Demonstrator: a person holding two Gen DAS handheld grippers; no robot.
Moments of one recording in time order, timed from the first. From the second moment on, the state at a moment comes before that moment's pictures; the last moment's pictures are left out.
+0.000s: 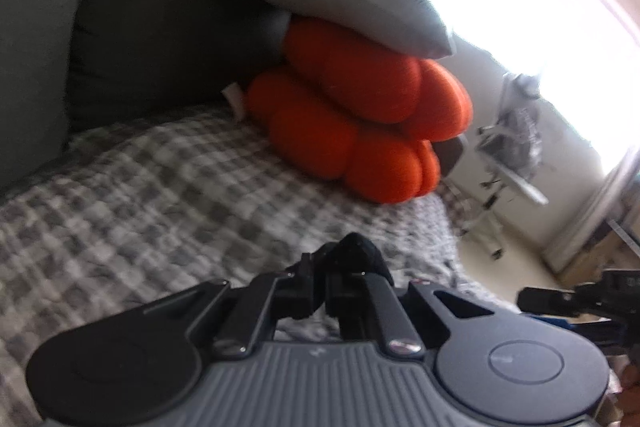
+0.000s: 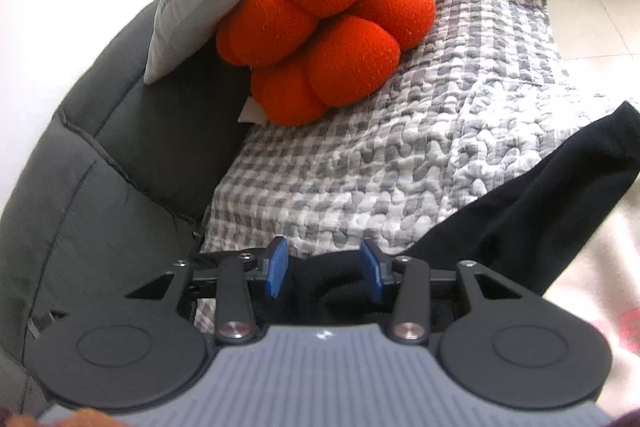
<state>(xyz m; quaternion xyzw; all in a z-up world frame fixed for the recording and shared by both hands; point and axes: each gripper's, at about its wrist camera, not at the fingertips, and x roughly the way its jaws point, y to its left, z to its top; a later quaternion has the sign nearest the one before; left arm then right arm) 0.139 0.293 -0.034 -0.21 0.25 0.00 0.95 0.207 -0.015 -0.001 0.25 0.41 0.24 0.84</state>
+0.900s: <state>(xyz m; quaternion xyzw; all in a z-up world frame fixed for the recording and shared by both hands) 0.107 0.344 -0.015 -0.22 0.19 0.12 0.95 0.206 -0.011 0.001 0.18 0.42 0.19 0.87</state>
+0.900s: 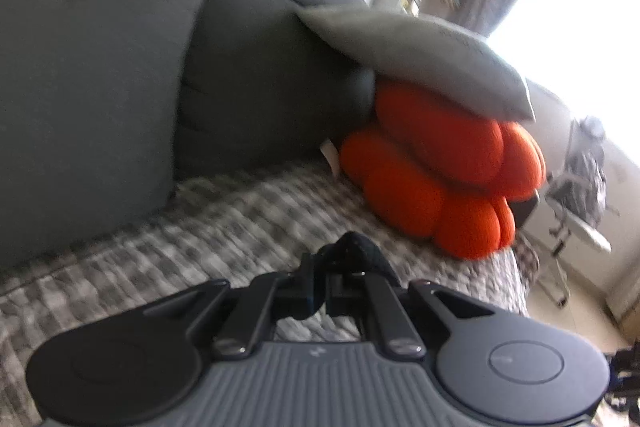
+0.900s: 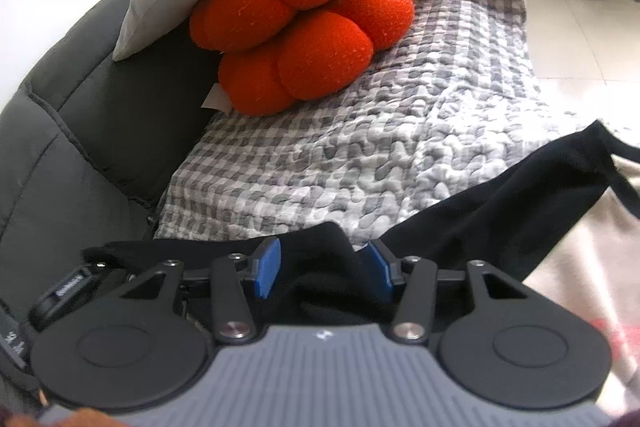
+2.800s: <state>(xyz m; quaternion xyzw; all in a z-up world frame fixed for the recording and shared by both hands) 0.130 0.474 -0.086 -0.41 0.37 0.02 0.84 0.118 0.215 -0.059 -0.08 0.31 0.44 0.84</state>
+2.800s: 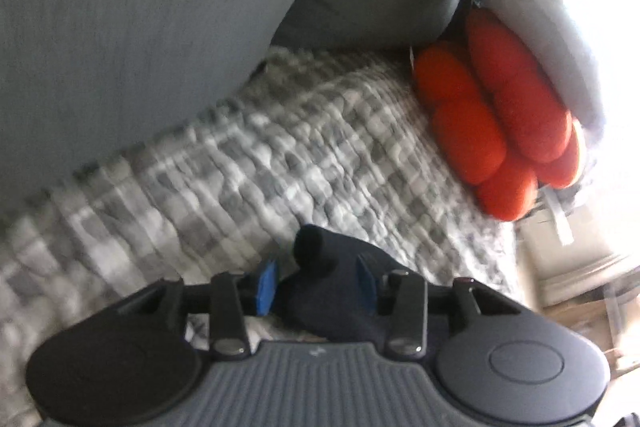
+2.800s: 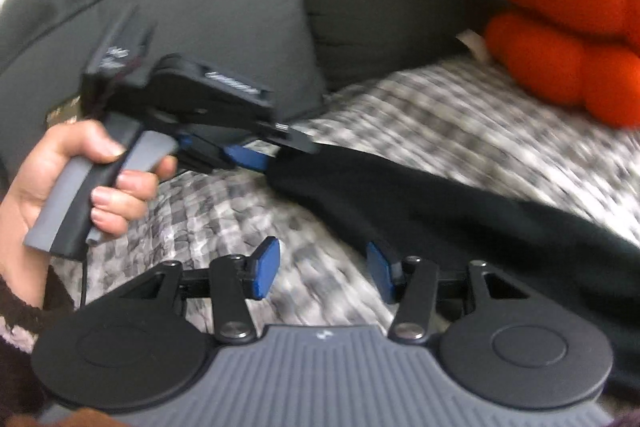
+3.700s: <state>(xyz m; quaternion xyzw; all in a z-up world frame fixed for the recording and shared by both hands) 0.129 0.487 -0.103 -0.46 0.34 -0.05 0.82 0.137 0.273 -0.070 -0.12 0.28 0.46 0.83</state>
